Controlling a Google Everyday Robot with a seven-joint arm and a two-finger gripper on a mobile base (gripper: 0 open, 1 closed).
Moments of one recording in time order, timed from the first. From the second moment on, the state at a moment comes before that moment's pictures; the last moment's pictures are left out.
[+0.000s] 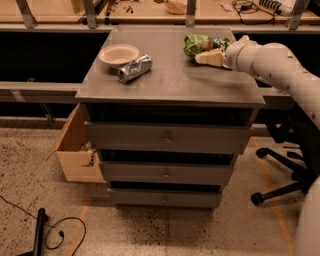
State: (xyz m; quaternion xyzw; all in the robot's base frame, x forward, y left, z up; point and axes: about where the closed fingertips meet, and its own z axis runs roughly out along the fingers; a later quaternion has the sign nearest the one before) arm 0.853 -0.220 0.912 -0.21 0.75 0.04 0.63
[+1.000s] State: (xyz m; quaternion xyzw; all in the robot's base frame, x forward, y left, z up) arm 0.922 -0.234 0.865 -0.20 0.78 0.02 0.59
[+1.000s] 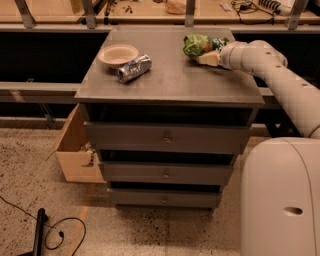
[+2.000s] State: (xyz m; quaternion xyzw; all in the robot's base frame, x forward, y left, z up) arm 0.898 -0.201 0.867 -0.28 0.78 0.07 0.55
